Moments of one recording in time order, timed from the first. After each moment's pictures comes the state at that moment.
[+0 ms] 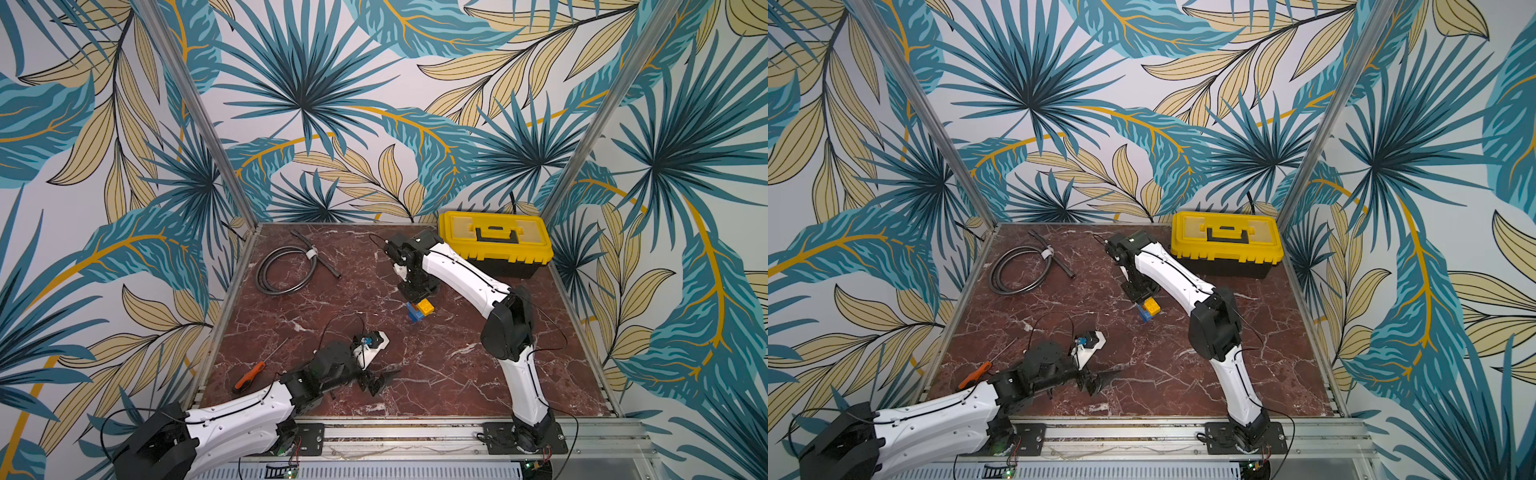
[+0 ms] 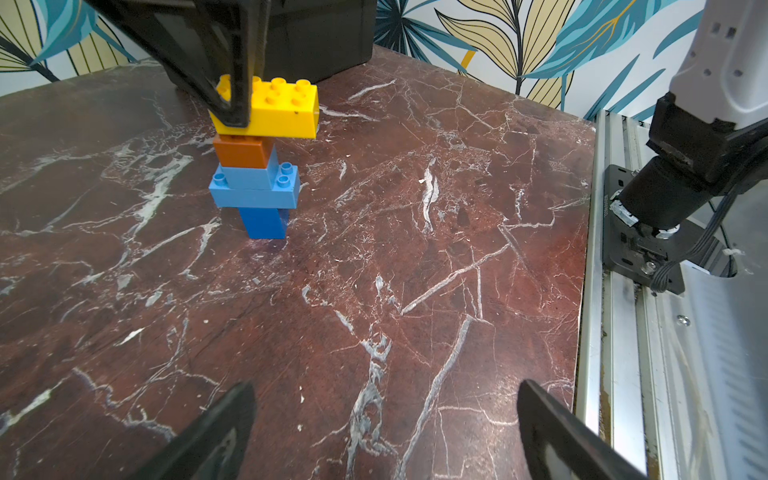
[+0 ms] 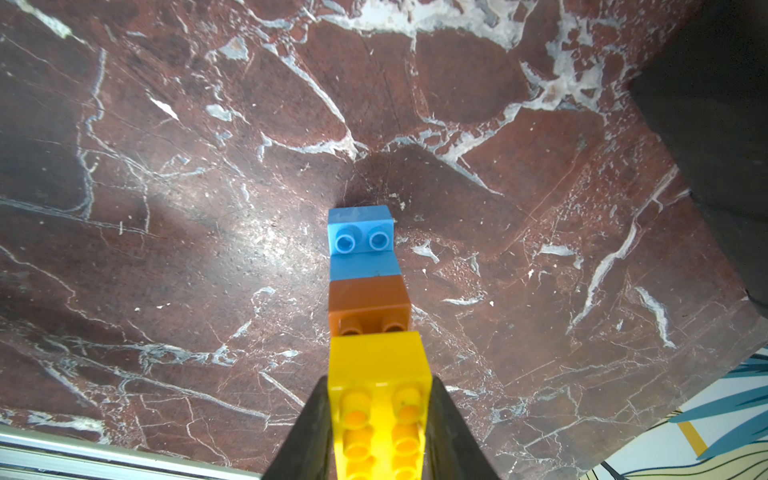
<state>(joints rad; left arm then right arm) -0.88 0.93 0.23 0.30 0.19 -0.06 0.68 2.20 2.15 -1.51 0.17 0.11</state>
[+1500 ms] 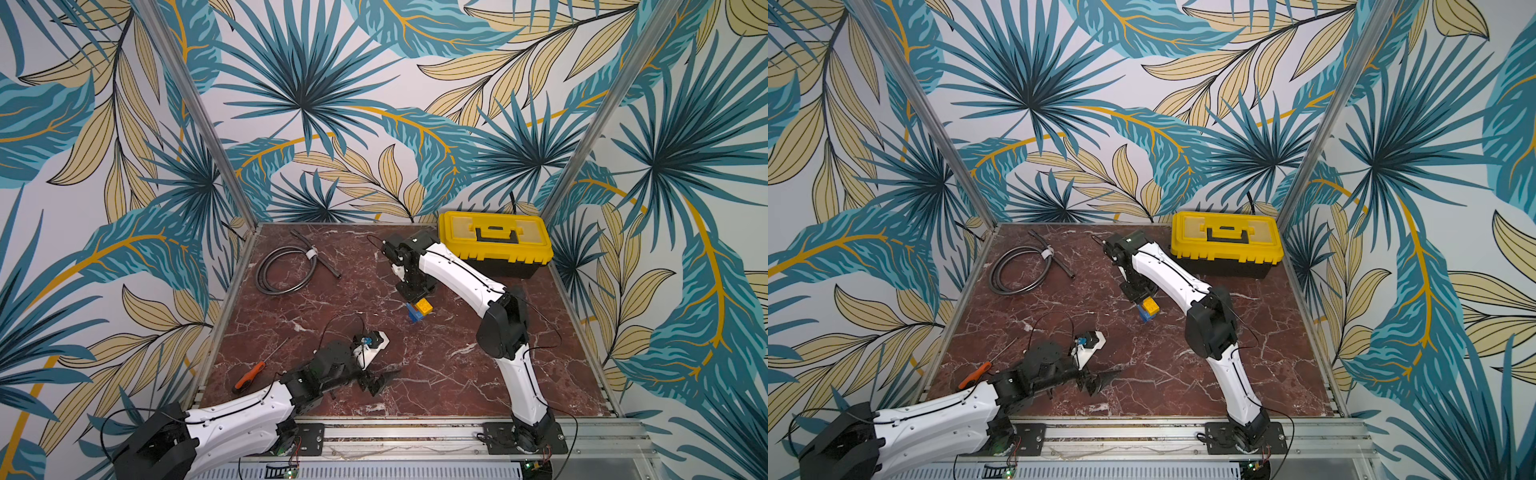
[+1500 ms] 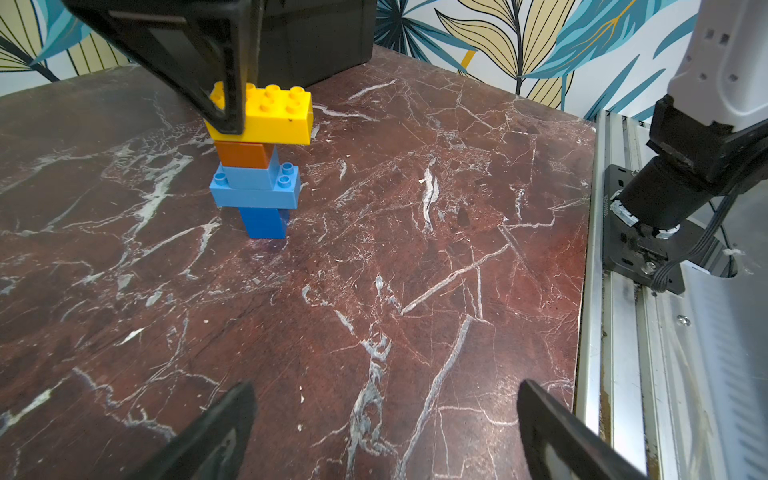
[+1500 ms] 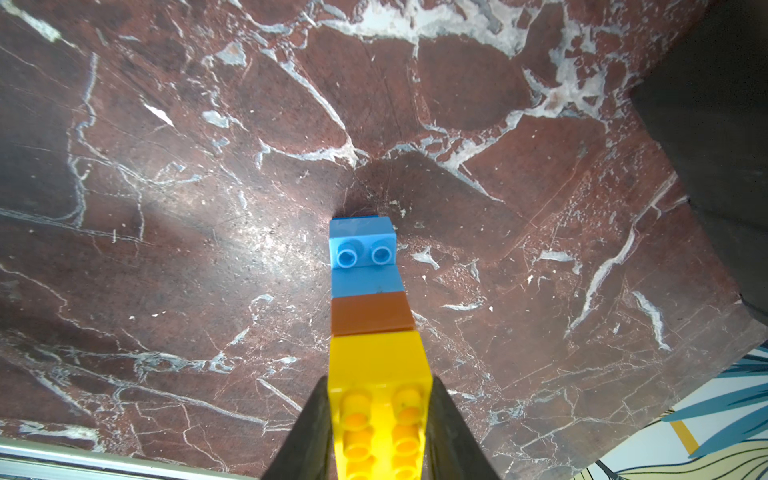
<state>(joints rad) -0.88 0.93 0.23 0.30 0.19 -0.06 0.68 2.24 2.19 -1.54 0.18 0.11</state>
